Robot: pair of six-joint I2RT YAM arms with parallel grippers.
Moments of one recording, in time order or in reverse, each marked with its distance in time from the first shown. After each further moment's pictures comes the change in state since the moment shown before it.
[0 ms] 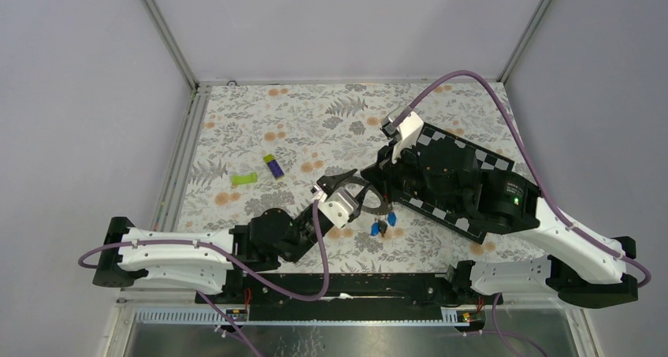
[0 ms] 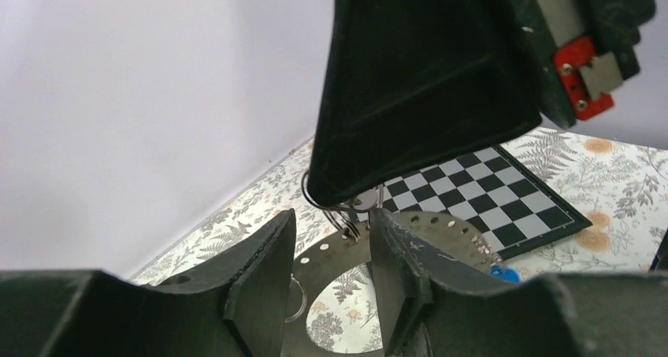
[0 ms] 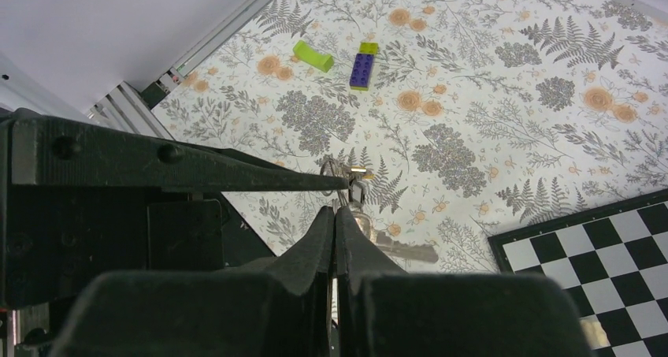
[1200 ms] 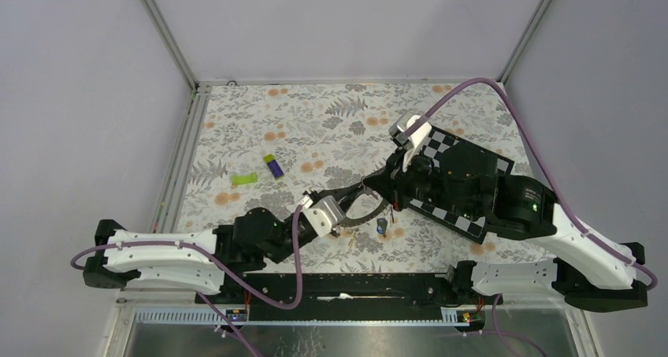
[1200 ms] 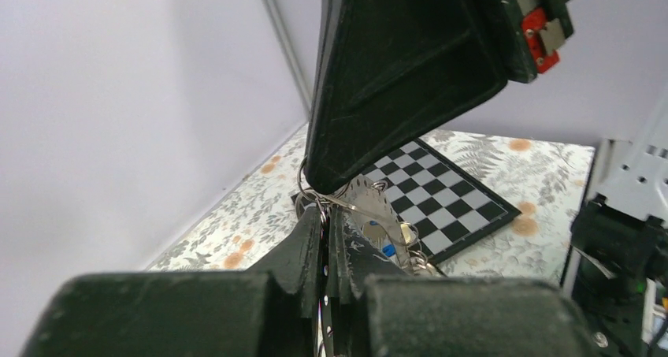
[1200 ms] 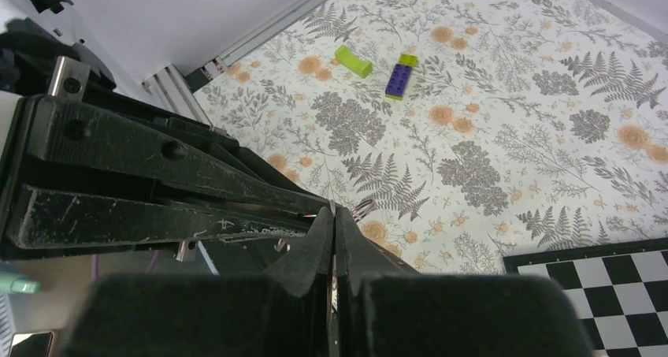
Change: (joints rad) left arm -0.011 -0.082 0.000 -0.067 0.124 -0.034; right arm 0.002 -0.057 -0.010 0.018 -0.109 -0.061
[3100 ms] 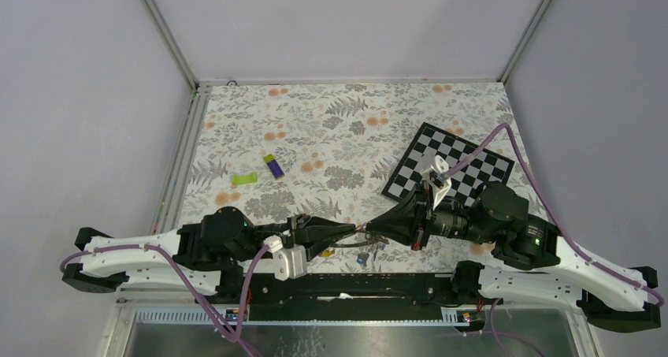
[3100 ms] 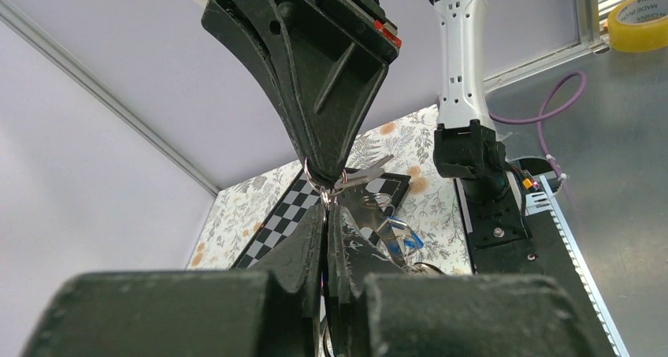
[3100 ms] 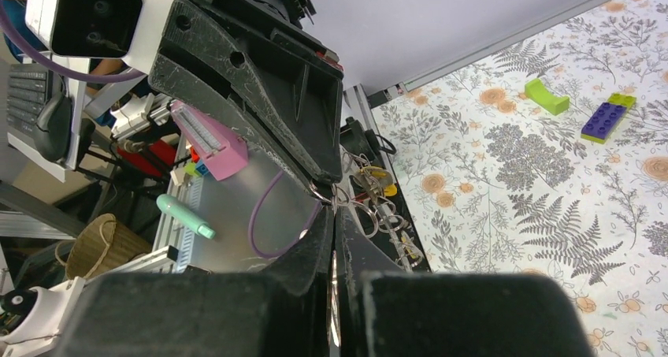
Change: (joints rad) left arm -0.002 -0.216 0.016 -0.347 0.553 0.133; right arm 0.004 -0.372 -0.515 0.452 -0.406 0.169
